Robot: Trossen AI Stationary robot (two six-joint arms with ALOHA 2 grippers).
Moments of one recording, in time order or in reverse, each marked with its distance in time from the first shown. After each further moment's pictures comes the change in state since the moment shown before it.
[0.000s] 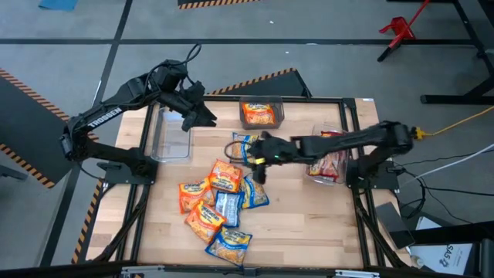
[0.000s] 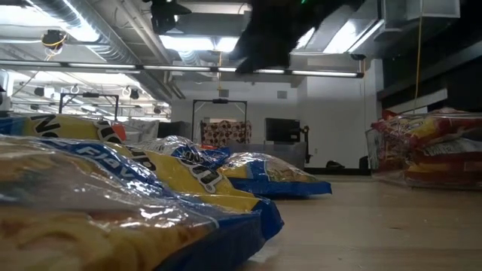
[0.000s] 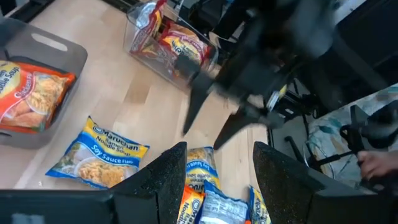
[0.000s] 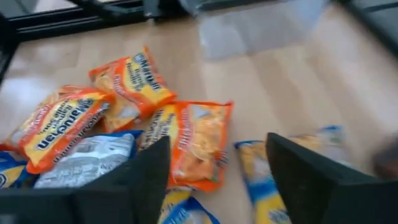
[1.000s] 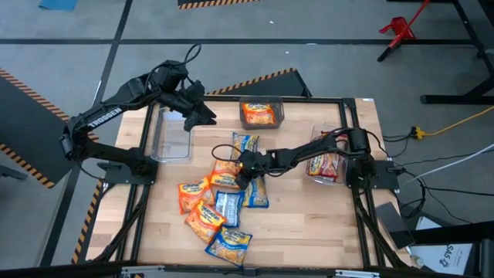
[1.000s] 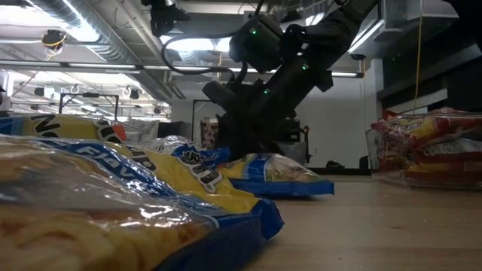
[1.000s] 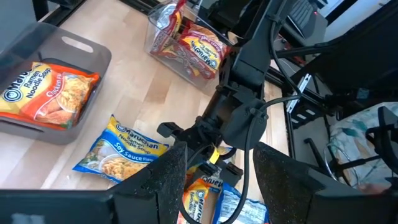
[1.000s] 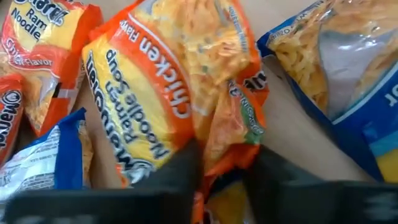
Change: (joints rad) left arm 0.000 0.000 0.000 -0.016 -0.081 0.028; right arm -0.025 0.397 0.001 0.198 -0.096 0.495
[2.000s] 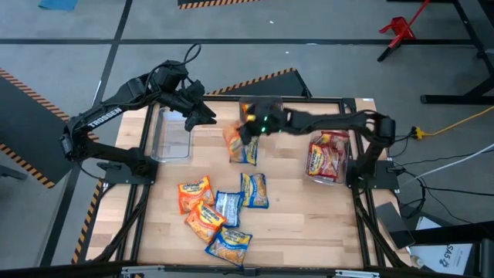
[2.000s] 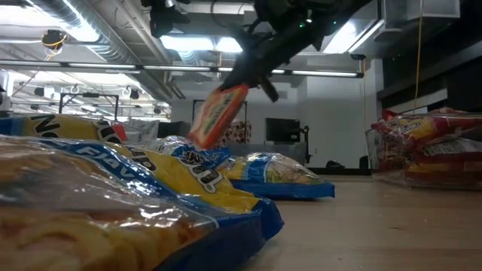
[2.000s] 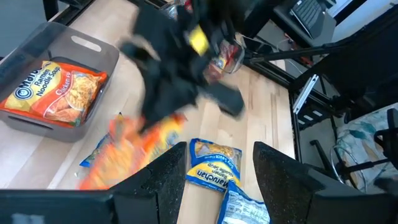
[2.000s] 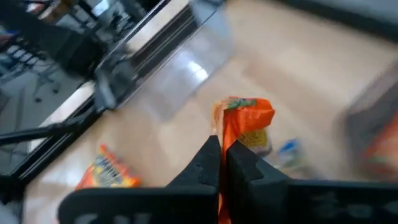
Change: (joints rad) left arm 0.000 0.000 0.000 -0.004 -0.028 0.000; right arm -0.279 -0.282 0.095 -0.102 -0.108 -0.115
